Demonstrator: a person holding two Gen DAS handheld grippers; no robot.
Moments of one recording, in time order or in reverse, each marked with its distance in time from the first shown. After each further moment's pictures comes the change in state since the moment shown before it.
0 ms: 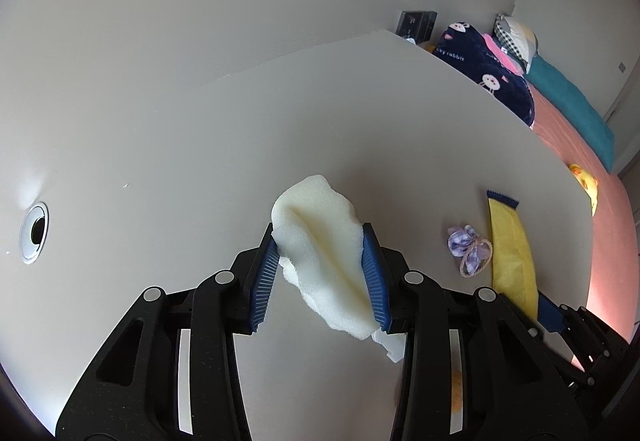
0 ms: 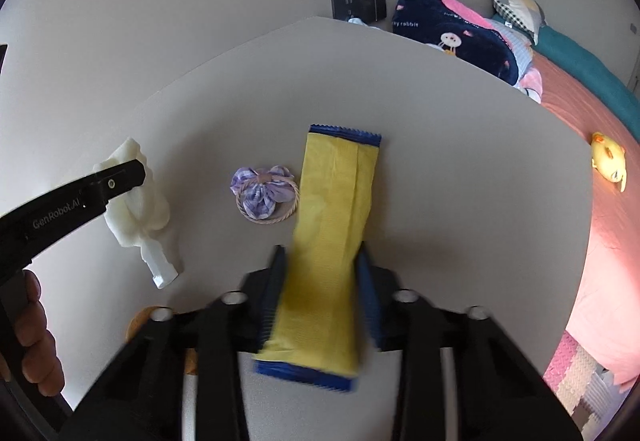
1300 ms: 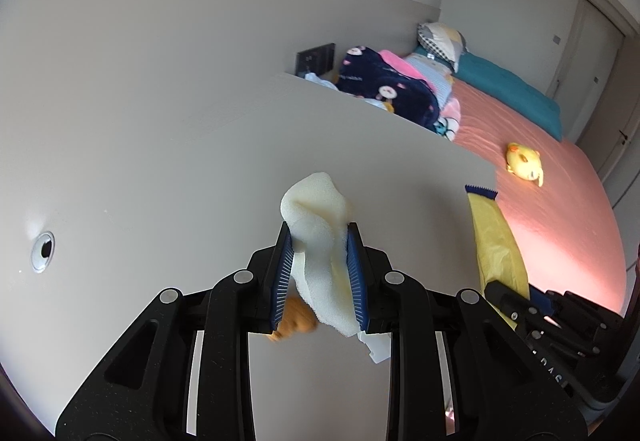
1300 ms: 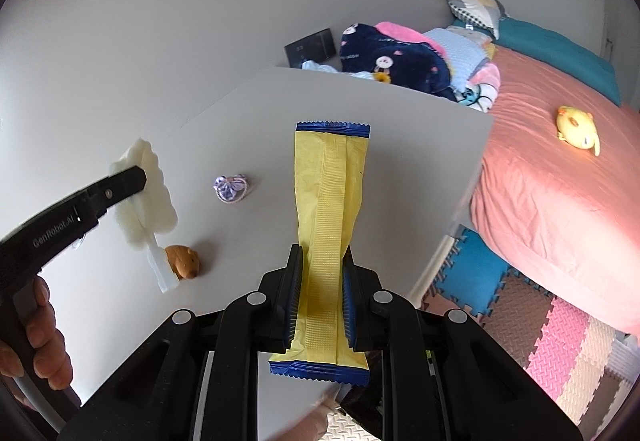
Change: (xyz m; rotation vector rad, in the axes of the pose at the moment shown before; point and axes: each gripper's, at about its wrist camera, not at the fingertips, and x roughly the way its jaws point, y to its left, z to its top) left arm -0.100 -0.088 -0.039 0.183 -0.138 -0.141; right arm -0.119 -0.077 -0.050 0.137 -0.133 0.028
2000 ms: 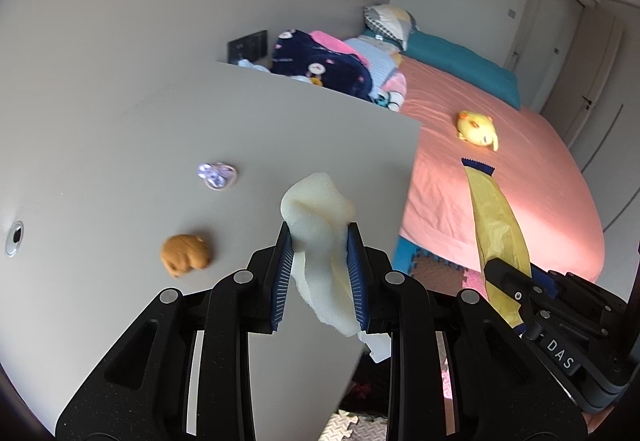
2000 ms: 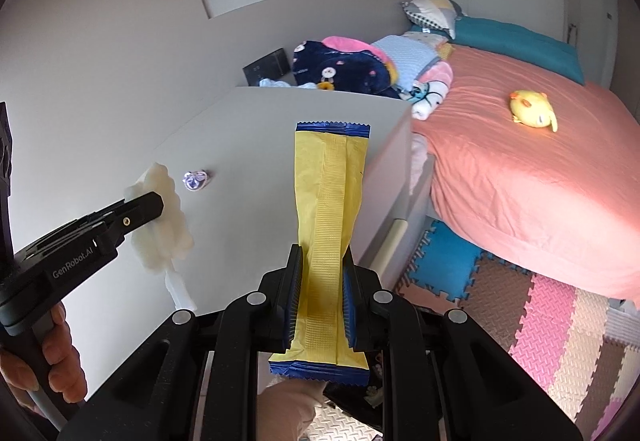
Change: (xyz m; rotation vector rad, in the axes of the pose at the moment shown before) left arm -0.017 -0.077 -0.041 0.099 0.030 -0.124; right arm -0.068 -0.058 -0.050 0.089 -0.066 -0.071
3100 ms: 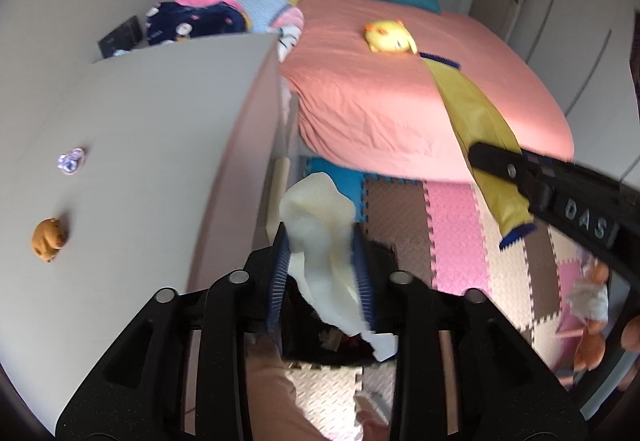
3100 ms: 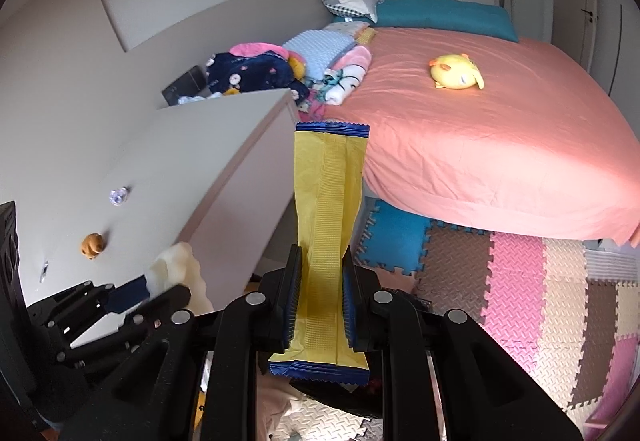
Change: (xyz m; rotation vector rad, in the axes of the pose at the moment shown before) left arm 0.038 -0.127 -0.066 0.336 0.209 -0.171; right arm -0.028 -0.109 -0.035 0.182 -0.001 -0.155
